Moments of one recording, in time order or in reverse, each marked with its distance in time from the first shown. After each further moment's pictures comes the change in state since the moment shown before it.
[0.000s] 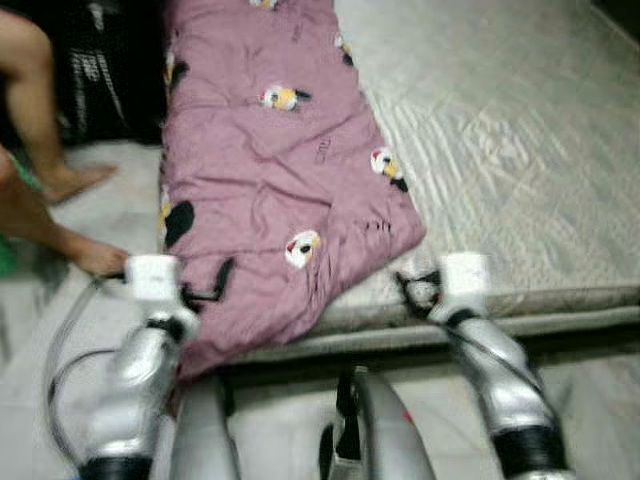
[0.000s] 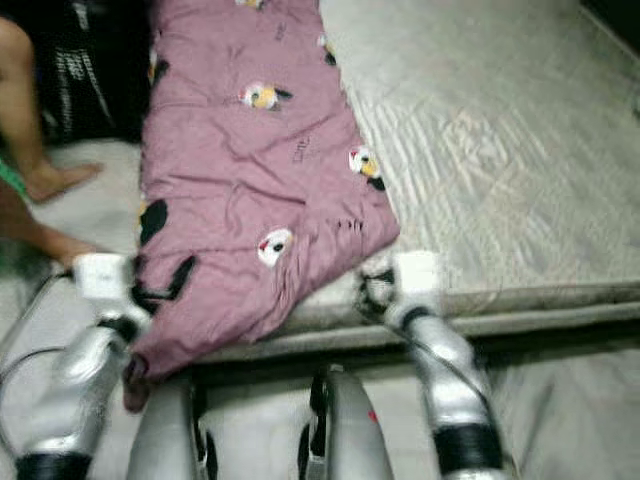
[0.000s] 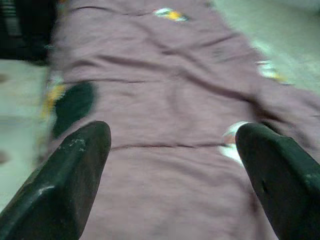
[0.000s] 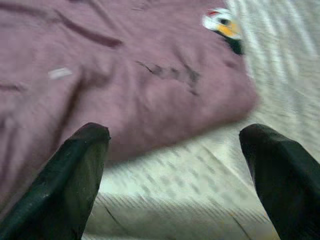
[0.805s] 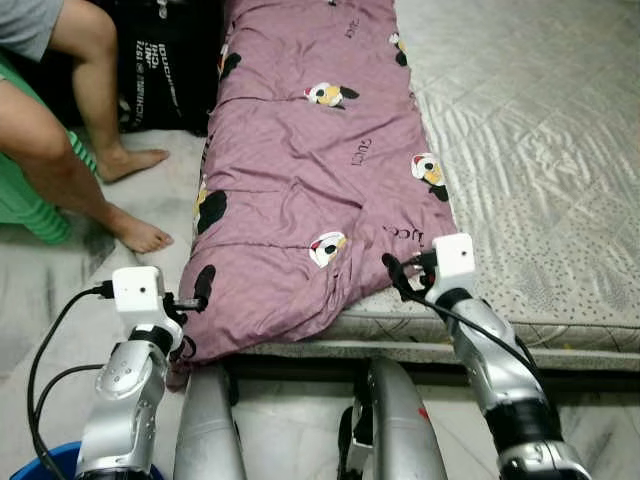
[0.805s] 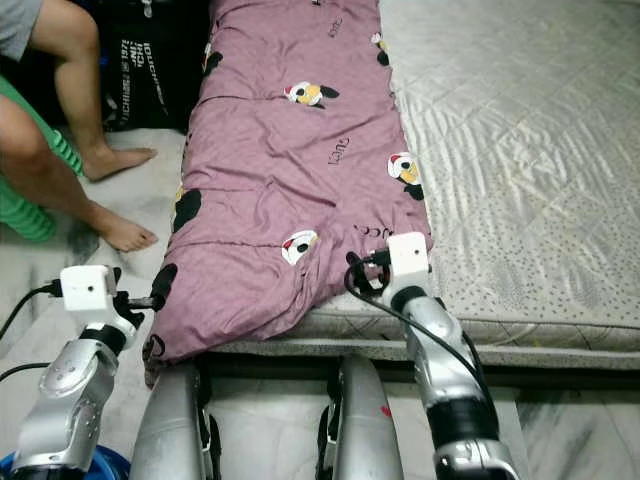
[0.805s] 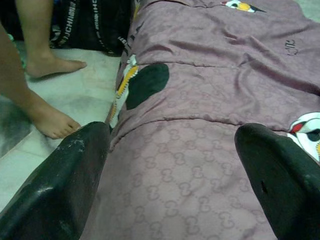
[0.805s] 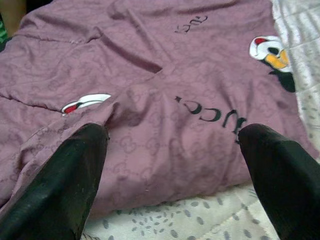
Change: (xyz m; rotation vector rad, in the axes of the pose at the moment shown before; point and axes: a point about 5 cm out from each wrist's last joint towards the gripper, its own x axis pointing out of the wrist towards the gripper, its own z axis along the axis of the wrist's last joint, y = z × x) left arm -0.011 0.008 -0.003 0.044 0.027 0.106; right arm 0.017 -0.005 0.014 -0.015 -0.031 0.009
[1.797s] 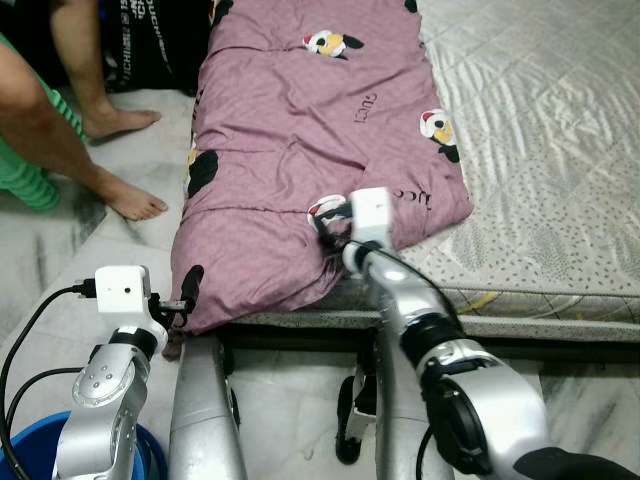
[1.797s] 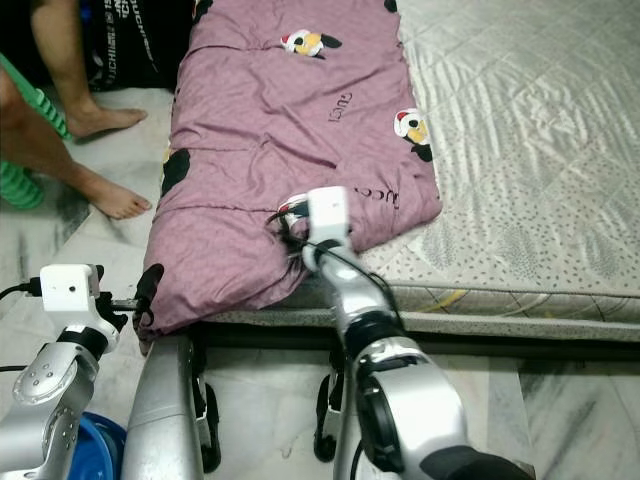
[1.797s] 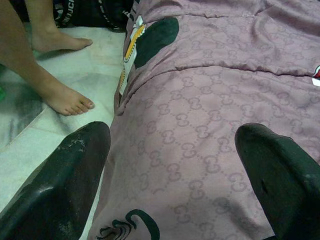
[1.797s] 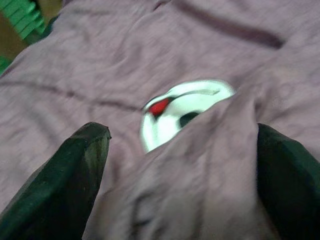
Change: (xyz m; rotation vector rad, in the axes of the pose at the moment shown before) left arm -0.013 0.007 0.014 0.060 0.002 0.001; right arm 0.070 0.090 0.038 0.080 0.023 0.088
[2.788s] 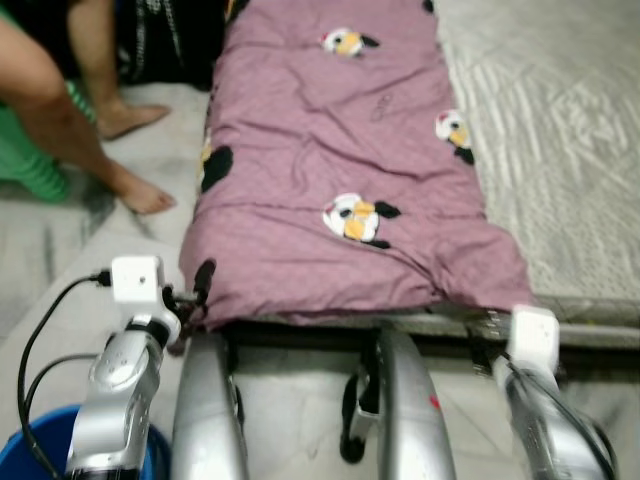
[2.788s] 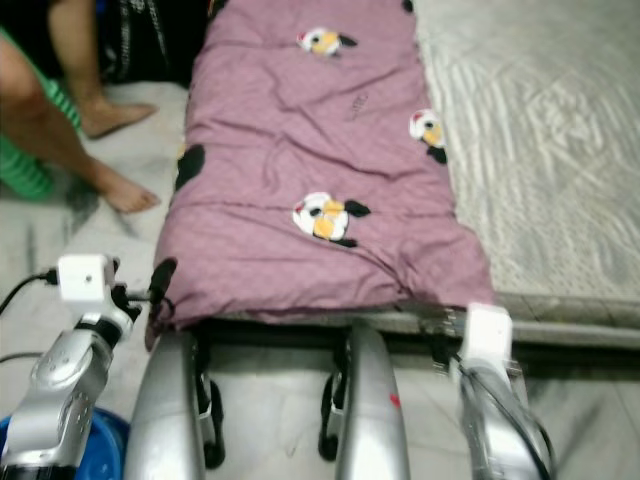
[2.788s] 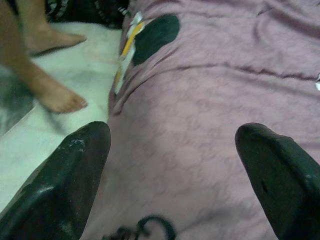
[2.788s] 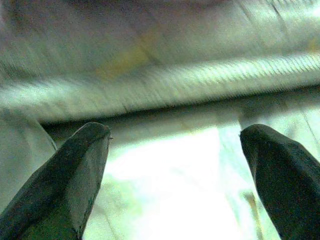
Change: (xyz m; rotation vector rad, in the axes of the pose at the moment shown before) left arm 0.016 -0.009 0.003 -0.016 -0.007 -0.032; right arm -0.187 -0.140 -0.103 0.088 0.400 -0.658
